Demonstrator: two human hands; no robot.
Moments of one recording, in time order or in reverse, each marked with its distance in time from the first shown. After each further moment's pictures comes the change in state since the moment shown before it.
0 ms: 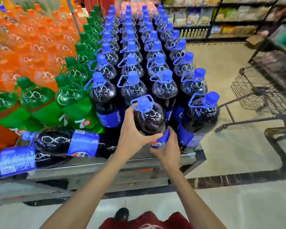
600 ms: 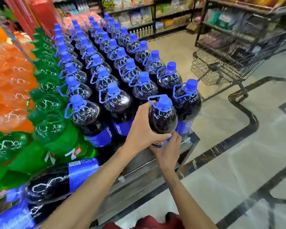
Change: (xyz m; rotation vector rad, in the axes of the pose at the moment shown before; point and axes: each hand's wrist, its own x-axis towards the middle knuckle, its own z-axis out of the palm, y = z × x) left_hand 0.041 0.013 0.006 0.040 -0.492 0.289; right_hand -0.021 -0.021 0.039 0.074 0.446 0.362
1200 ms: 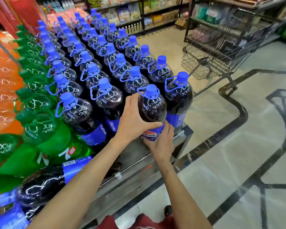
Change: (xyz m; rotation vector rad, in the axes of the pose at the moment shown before) left_hand 0.012 -0.009 -0.007 0.087 0.008 -0.007; right_hand 0.000 -0.007 -0.004 -0.098 -0.012 -0.084
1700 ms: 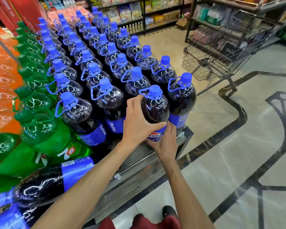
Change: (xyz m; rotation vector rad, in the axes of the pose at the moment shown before) left_hand -0.006 0.011 0.017 0.047 0.112 -0.074; right_hand 0.012 0.009 -0.012 0.055 -0.059 -0.055
